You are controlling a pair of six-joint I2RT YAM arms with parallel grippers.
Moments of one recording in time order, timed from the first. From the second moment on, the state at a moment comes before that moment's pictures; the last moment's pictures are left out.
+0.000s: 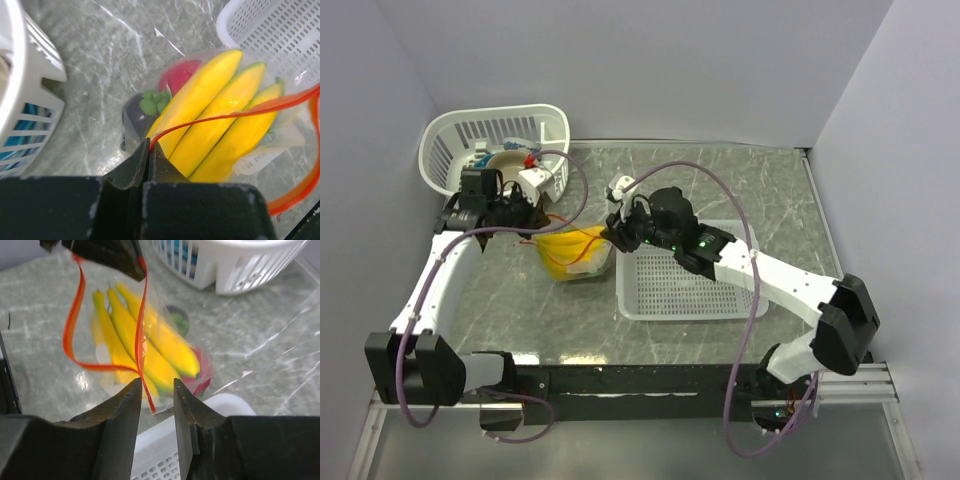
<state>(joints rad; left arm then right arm) -0.04 1.25 1.12 -0.60 0.60 0.47 0.86 1.46 1.16 -0.01 -0.20 -0.07</state>
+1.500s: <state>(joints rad) 0.03 1.05 1.31 -0.99 0.64 0.36 1.15 1.76 1.27 0.07 0.32 0.37</state>
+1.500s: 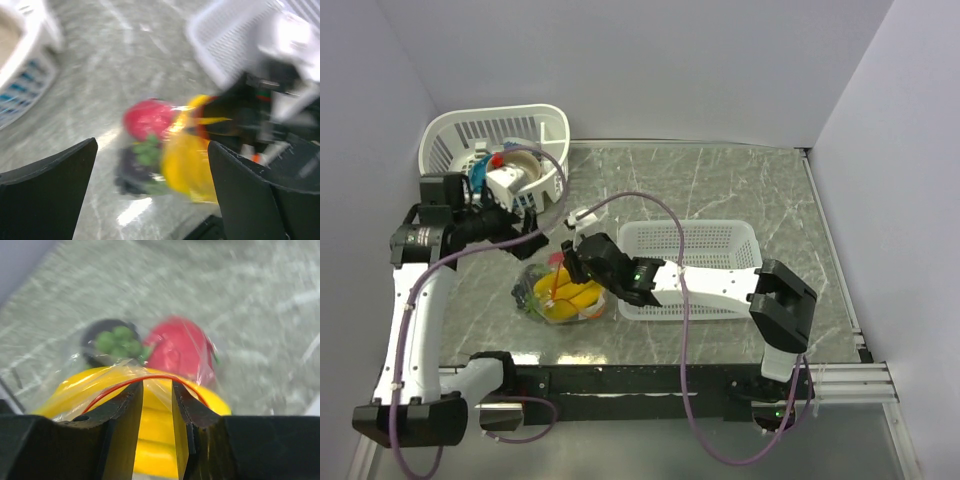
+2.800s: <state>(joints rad) 0.31 1.52 1.04 -1.08 0.76 0.81 1.43 1.62 0.86 0.28 0.25 0.38</state>
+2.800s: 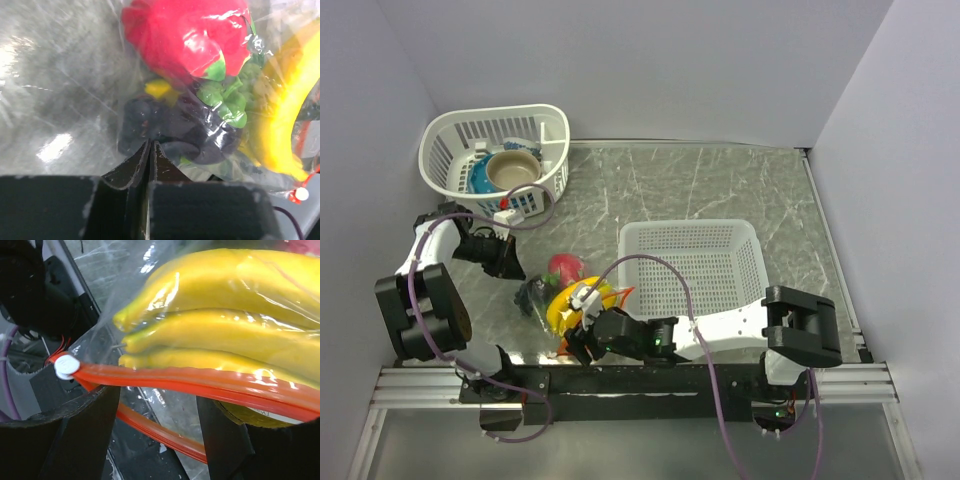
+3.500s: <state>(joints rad) 0.30 1.53 1.05 -1.13 0.78 0.82 1.44 1.79 1.01 0.29 0.35 0.33</state>
